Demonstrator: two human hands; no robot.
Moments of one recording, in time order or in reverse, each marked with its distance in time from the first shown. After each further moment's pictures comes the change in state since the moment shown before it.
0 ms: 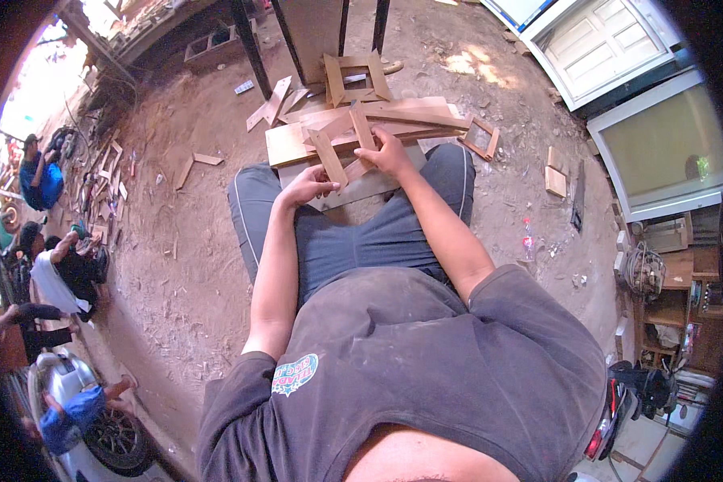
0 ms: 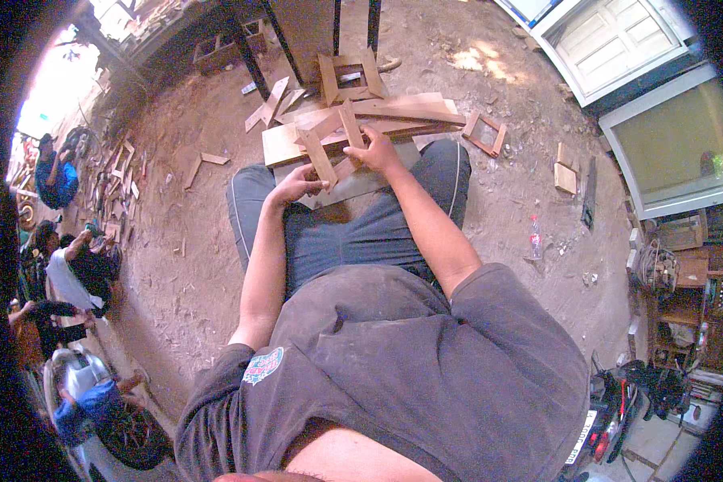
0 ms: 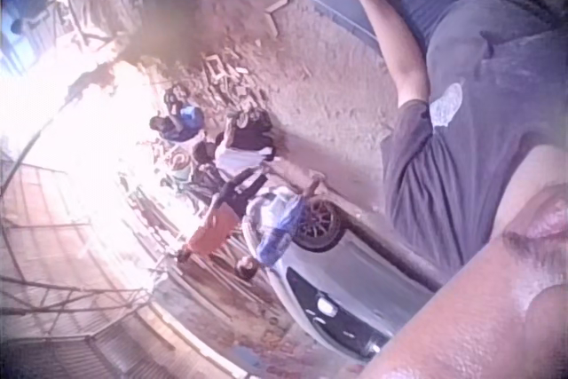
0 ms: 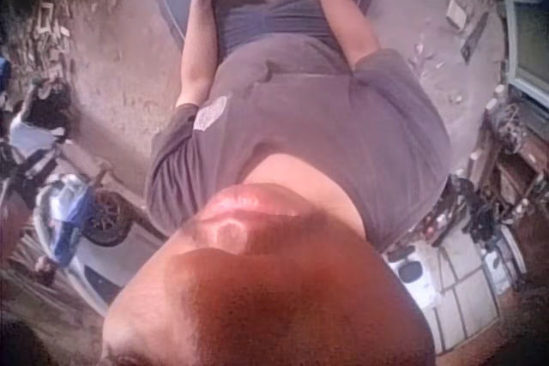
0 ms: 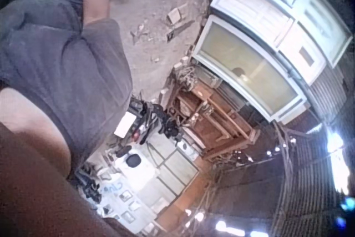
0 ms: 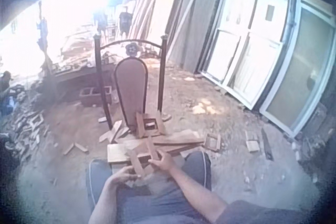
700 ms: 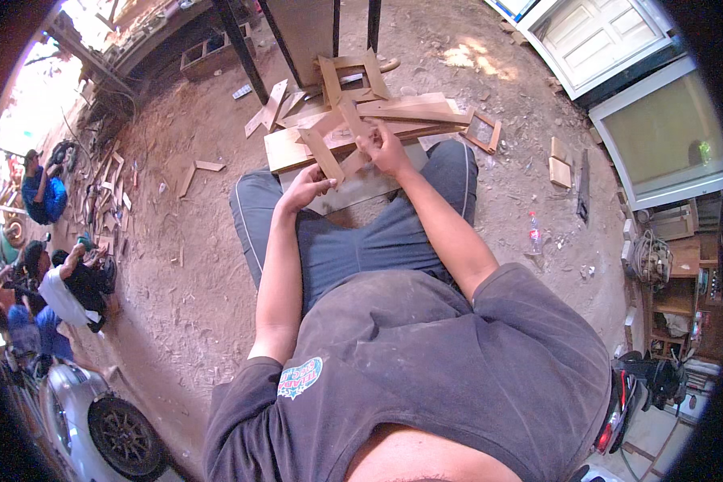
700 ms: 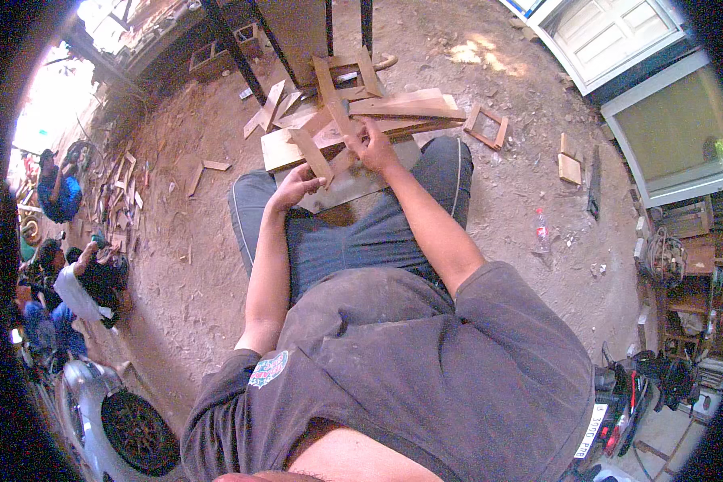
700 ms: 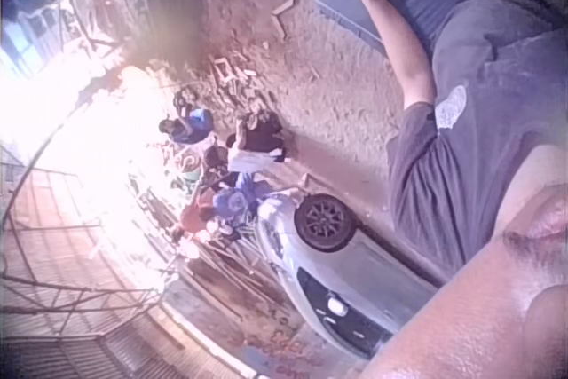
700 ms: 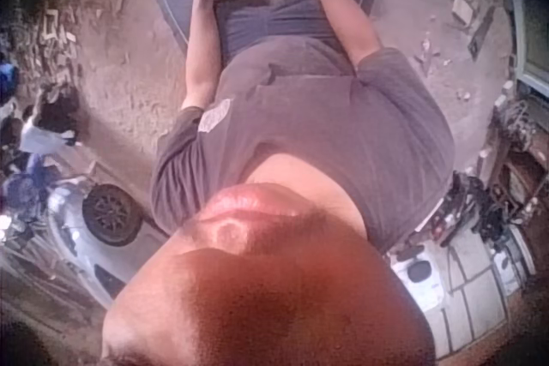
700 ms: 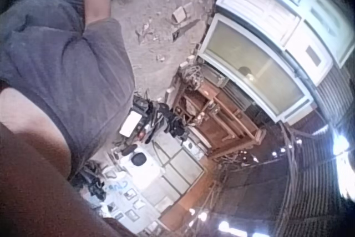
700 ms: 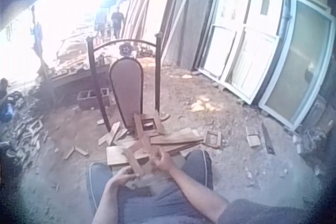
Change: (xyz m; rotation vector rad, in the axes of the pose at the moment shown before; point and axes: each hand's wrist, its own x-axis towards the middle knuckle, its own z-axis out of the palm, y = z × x) left_hand 0.004 0.001 0.000 -0.124 0.043 0.075; right_hand -0.003 -0.021 -0.002 0.168 0.156 0.000
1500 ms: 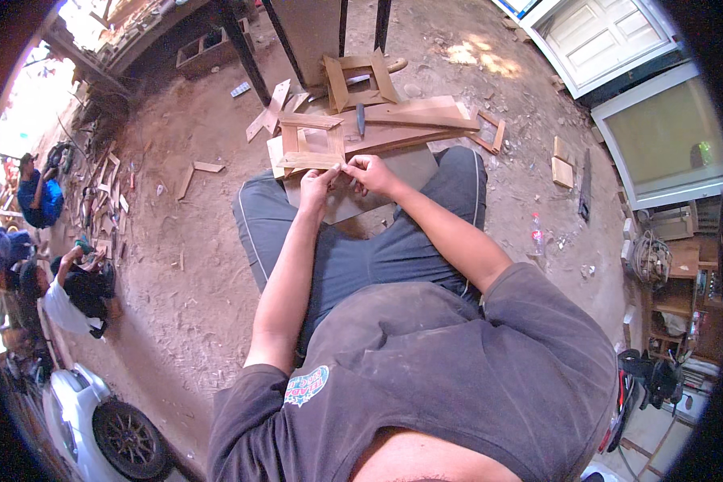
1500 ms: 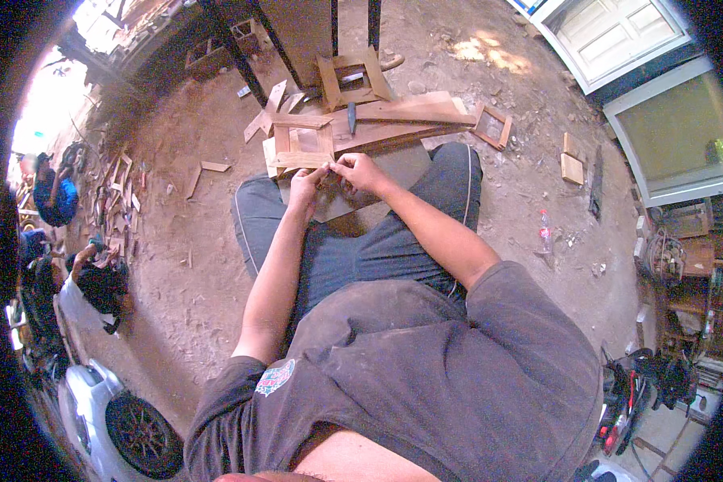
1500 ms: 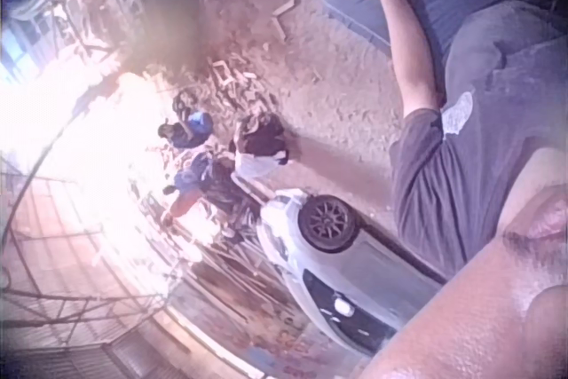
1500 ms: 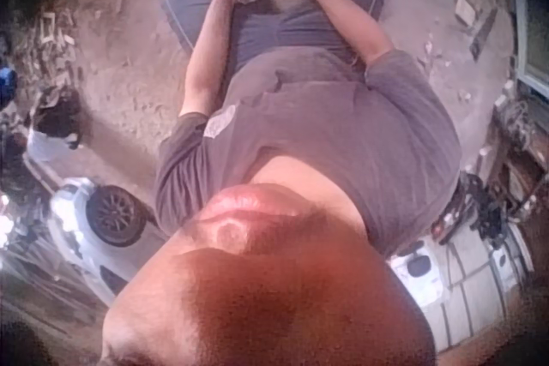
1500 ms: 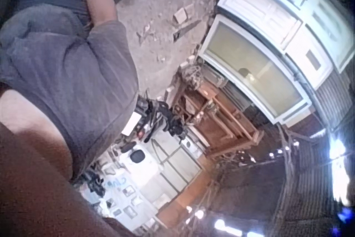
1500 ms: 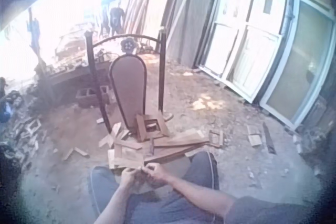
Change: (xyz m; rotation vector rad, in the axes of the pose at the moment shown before) left_hand 0.031 -0.026 0.016 -0.534 0.527 -0.098; right_hand -0.014 -0.013 0.043 0.295 -0.537 0.445
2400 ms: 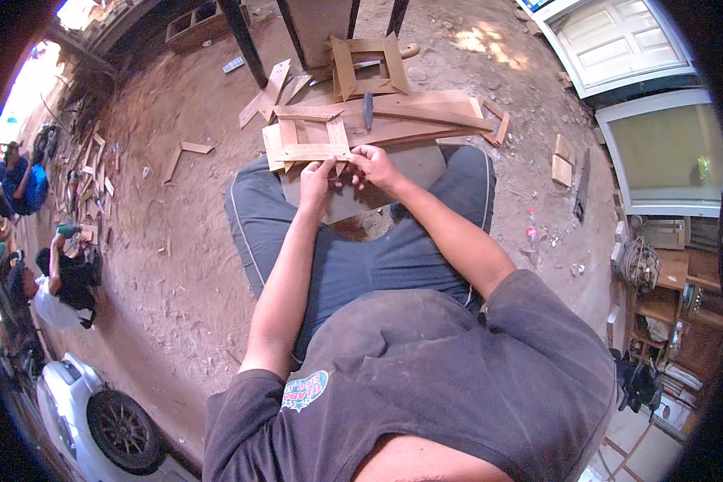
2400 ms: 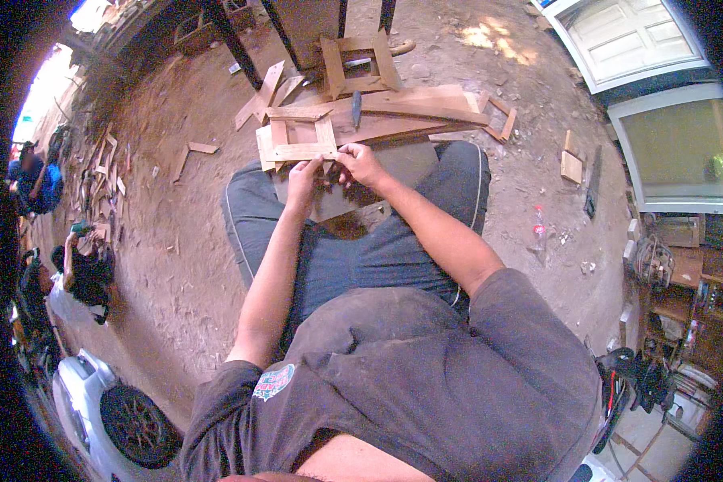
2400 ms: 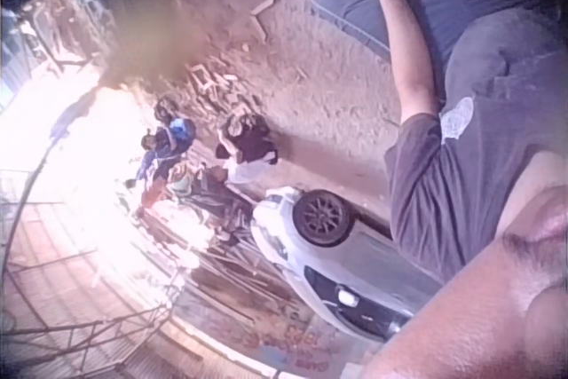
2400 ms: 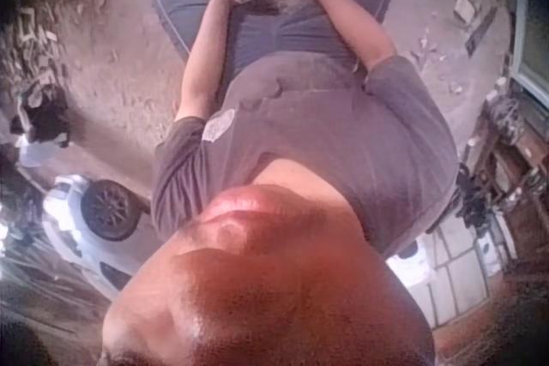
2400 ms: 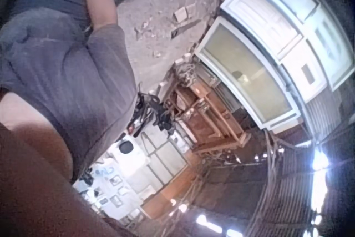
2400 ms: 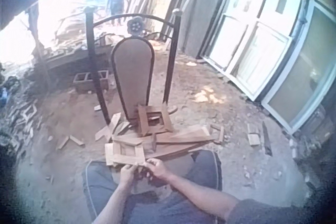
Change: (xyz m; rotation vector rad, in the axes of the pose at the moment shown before) left_hand -0.003 0.009 0.010 0.049 0.118 -0.060; right_hand 0.019 0.010 0.001 0.257 0.027 0.141
